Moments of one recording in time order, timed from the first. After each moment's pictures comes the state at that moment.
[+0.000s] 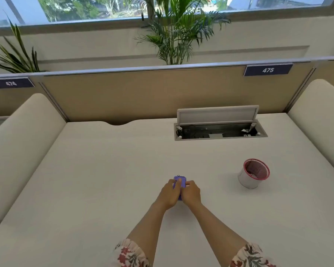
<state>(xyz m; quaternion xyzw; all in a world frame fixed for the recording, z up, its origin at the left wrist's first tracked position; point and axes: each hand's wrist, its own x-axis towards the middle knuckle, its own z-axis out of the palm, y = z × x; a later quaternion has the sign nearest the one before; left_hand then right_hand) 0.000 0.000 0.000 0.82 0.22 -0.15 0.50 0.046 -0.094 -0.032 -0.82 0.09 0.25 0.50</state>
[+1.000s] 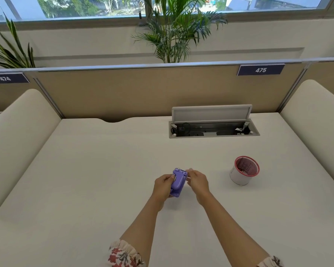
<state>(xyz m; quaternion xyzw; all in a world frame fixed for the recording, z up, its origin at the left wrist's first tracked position) -0.002 -0.019 0.016 0.64 0.31 -0.05 0.70 0.061 -0.140 0.016 -0.73 0.14 0.22 0.64</state>
